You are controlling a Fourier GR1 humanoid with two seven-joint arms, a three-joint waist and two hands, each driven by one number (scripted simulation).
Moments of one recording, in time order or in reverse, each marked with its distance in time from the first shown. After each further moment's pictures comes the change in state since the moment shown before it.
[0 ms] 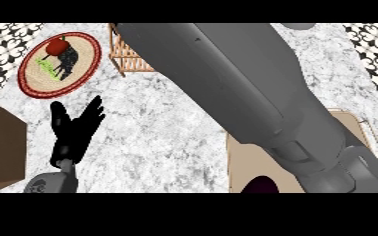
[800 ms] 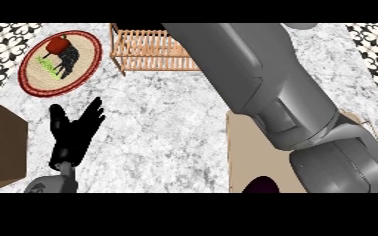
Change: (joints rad) left arm 0.021 -0.006 -0.003 -0.026 -0.005 -0.006 0.001; right arm -0.092 -0.005 -0.100 0.458 0.023 -0.146 -0.298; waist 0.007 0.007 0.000
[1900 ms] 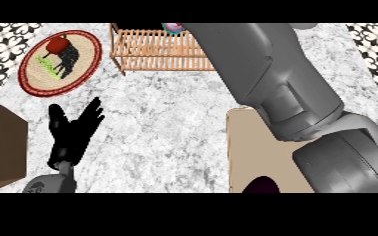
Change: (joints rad) left arm -0.009 0.005 0.016 0.026 0.001 -0.018 -0.016; right arm -0.033 -0.011 -0.146 0.161 -0.041 -0.194 -0.168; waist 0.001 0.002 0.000
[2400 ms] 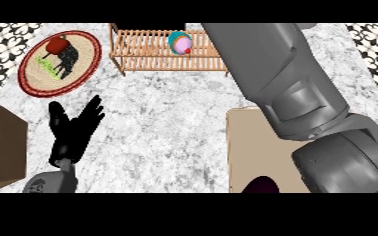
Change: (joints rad) left arm -0.019 -0.005 0.008 0.013 0.001 0.004 0.001; right arm 0.020 0.002 -0.170 -0.084 -0.153 -0.157 -0.084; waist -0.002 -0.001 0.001
